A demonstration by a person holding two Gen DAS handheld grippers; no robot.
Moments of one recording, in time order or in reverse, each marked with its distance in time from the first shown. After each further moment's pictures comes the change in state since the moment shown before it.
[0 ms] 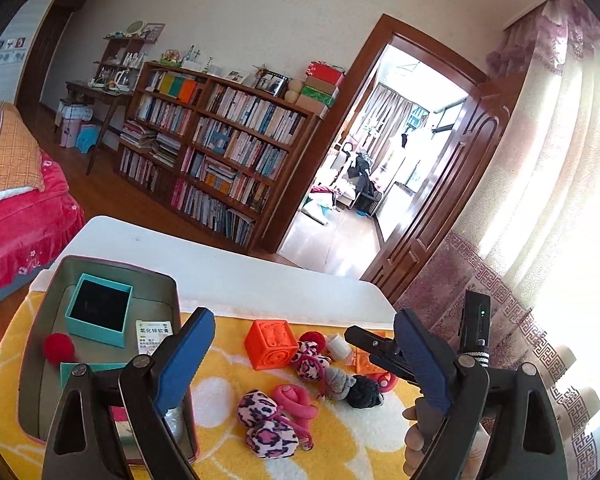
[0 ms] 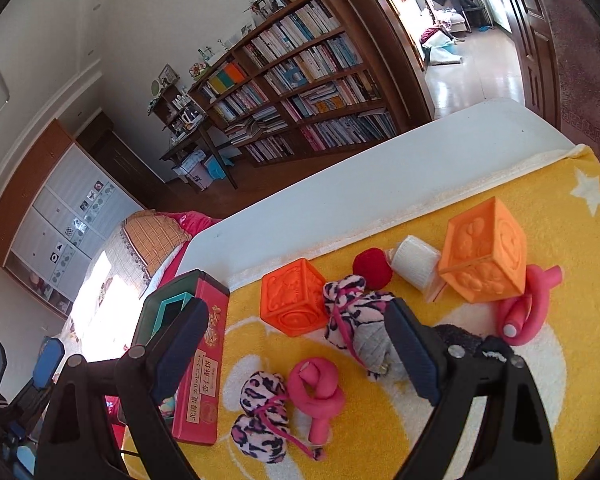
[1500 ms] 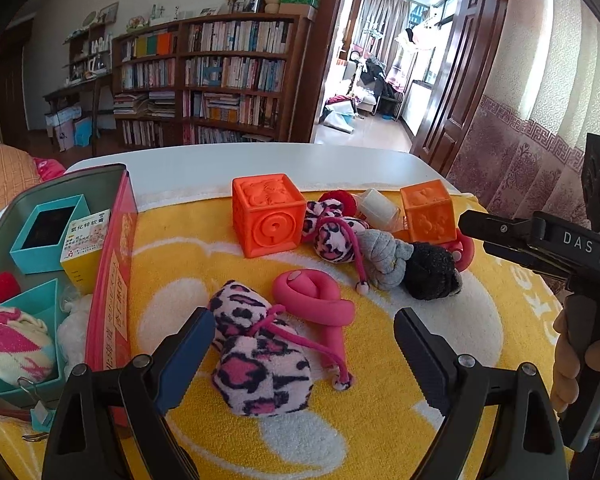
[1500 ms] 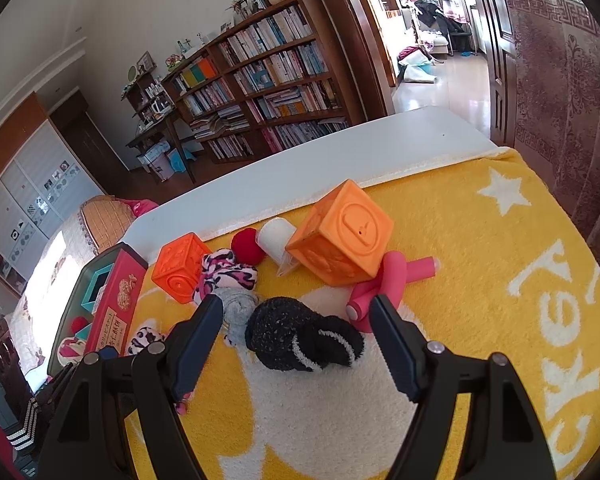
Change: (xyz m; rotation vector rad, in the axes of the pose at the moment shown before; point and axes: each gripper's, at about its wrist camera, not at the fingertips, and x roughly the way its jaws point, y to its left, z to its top) left arm 0.119 -0.019 -0.114 0.217 0.310 0.188; right arm -0.033 -0.073 -0.019 -0.095 -0.009 -0.162
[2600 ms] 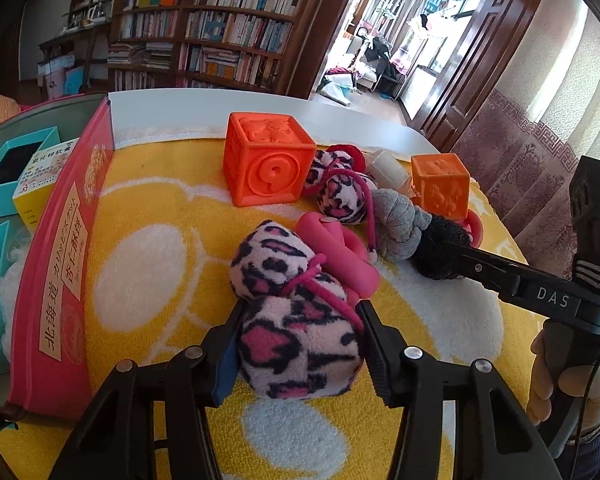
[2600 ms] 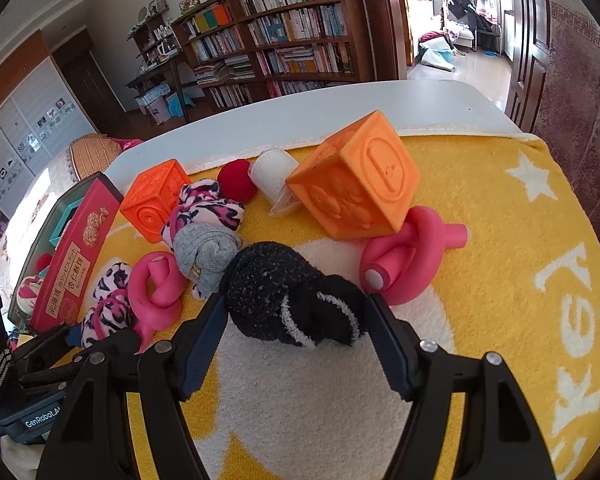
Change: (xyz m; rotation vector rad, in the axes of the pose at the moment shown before) left arm 0.032 0.017 -0.013 -0.106 0.119 -0.083; right arm 0.039 0.008 -0.018 -0.141 0.156 -0.057
